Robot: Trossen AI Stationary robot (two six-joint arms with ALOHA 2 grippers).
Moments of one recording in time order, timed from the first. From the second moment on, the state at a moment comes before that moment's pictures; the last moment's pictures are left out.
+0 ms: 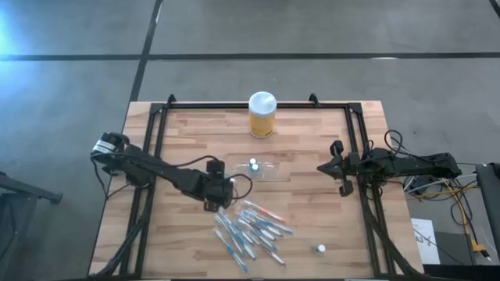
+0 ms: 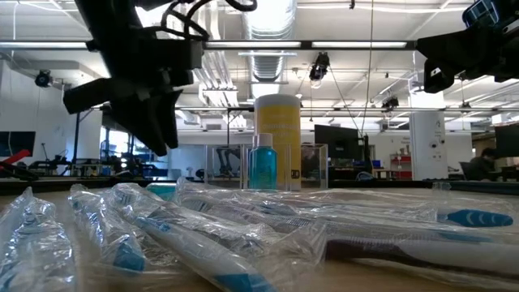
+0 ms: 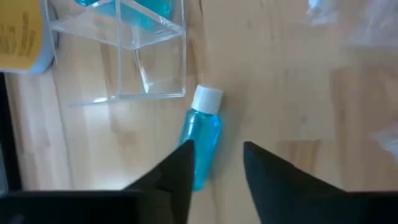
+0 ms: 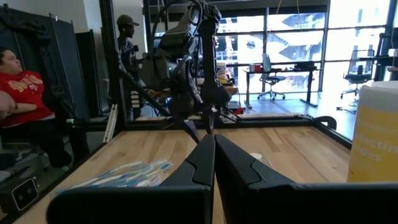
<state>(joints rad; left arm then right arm) -0.30 1.59 1.04 -0.73 -0.46 -0.06 0.05 0.11 0.01 0.22 -0.02 0.08</state>
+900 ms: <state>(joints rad) -0.07 1.63 0.93 -0.61 -0.23 0.14 0.05 0.11 0.01 0.22 -0.02 0.07</state>
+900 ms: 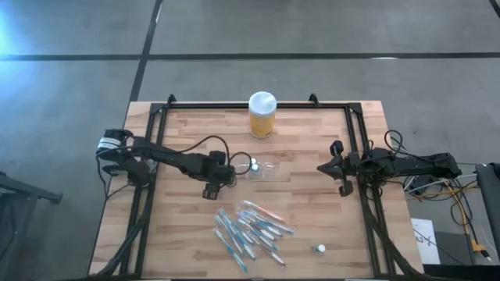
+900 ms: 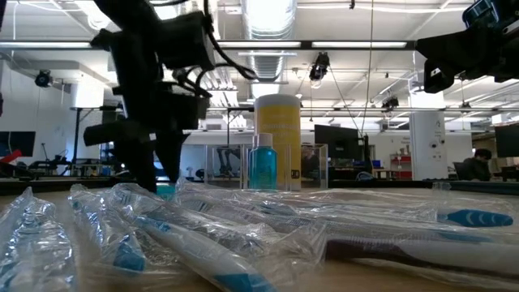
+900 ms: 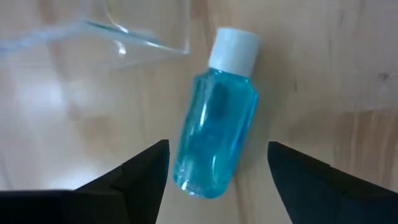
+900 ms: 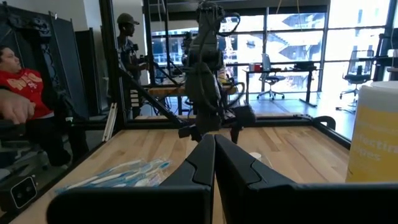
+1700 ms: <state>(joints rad) -0.05 1.75 0.94 -0.54 -0.12 0.20 0.05 0.12 0.01 0.21 0.00 0.05</state>
